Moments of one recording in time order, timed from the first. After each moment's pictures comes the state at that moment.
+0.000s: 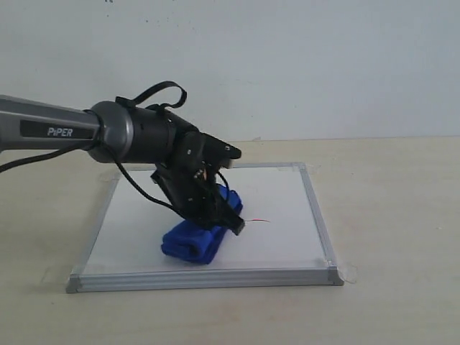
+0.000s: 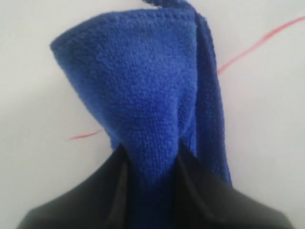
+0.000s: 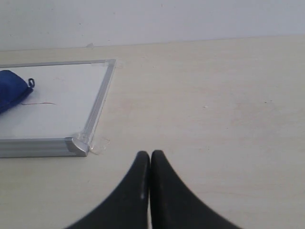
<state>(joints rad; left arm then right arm) -0.45 2.23 -1.60 0.18 0.66 -0.07 0.09 0.00 0.00 0.01 0.37 0.08</state>
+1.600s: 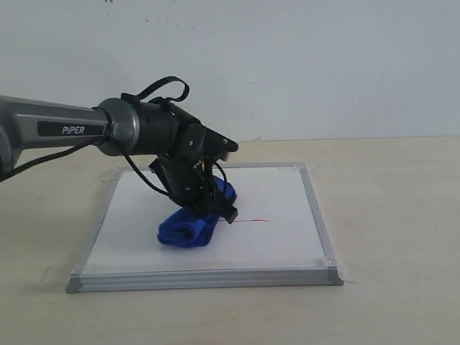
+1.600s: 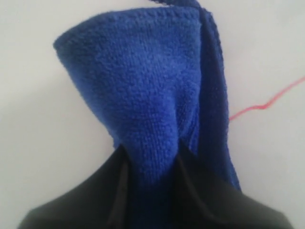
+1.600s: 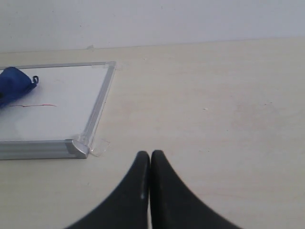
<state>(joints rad) -0.41 2.30 -1.72 0.24 0.74 -0.07 0.09 0.00 0.00 0.01 0.36 0.08</state>
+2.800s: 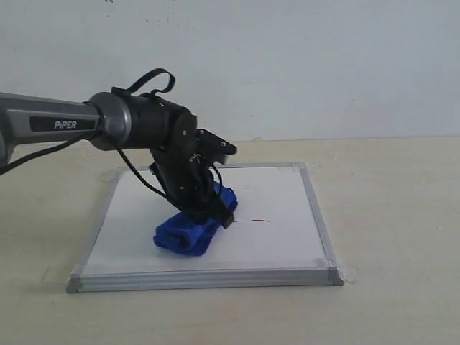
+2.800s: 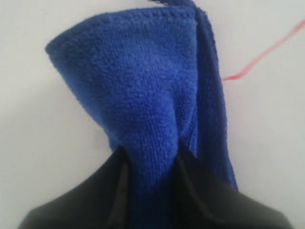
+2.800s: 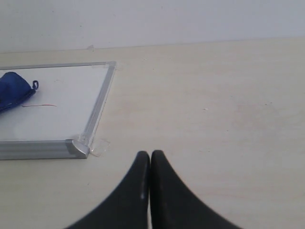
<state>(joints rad) -0.41 2.30 -1.73 0.08 0.80 0.16 0.09 0.00 0.00 0.01 0.36 0.08</state>
